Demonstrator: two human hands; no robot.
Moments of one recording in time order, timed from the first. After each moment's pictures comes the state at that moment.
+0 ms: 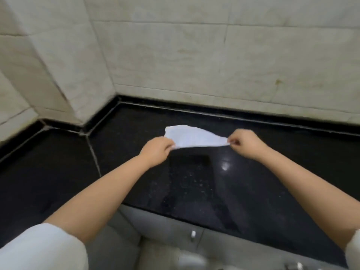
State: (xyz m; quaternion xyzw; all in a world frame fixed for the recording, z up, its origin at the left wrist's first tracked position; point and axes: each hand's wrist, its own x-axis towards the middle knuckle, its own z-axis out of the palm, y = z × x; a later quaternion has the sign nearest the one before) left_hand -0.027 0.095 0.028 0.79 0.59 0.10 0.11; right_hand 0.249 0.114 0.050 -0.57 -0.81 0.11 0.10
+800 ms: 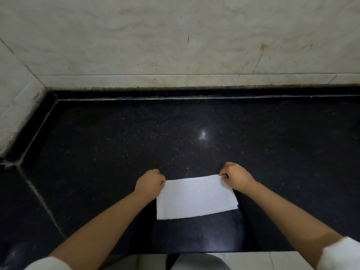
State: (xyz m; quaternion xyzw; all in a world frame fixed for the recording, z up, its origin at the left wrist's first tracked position) left_hand -0.012 0.175 -0.118 0.80 0.55 -0.10 0.21; right_hand 0.268 0.140 -0.106 -0.68 -0.68 0.25 -0.05
